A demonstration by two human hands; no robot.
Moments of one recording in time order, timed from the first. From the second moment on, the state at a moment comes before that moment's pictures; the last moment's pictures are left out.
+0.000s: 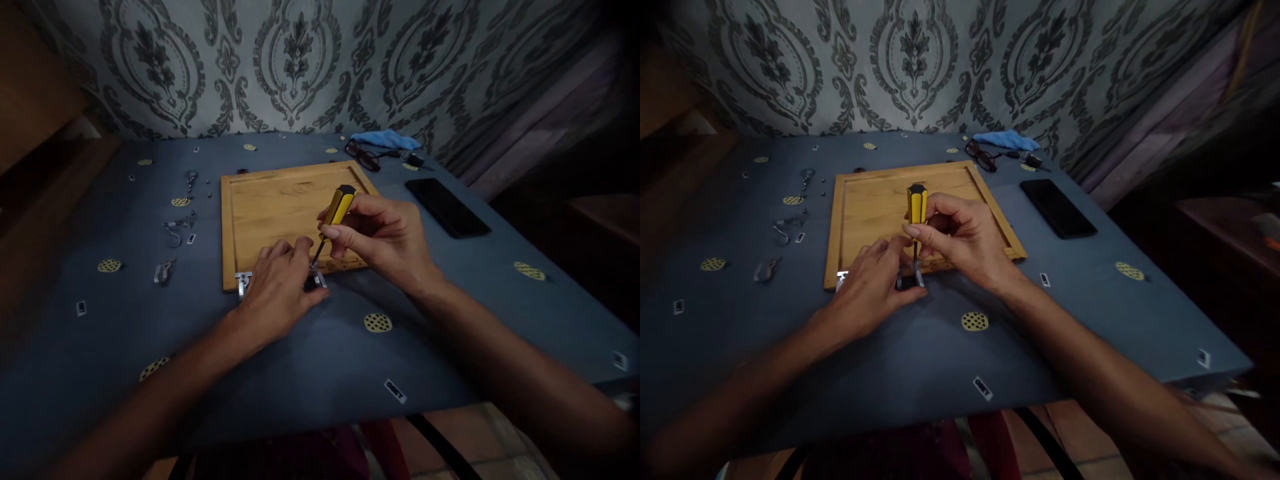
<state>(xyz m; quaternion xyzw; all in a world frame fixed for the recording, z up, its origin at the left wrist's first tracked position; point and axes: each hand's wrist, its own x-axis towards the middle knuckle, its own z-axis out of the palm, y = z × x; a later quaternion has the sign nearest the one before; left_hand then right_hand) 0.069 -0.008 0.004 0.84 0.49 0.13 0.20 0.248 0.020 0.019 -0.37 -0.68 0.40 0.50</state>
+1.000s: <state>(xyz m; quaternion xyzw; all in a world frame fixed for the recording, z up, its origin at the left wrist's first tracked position) 0.068 -0.008 0.004 0.83 0.49 0.14 0.21 0.249 0.012 0.024 -0.40 -0.65 0.33 0.56</state>
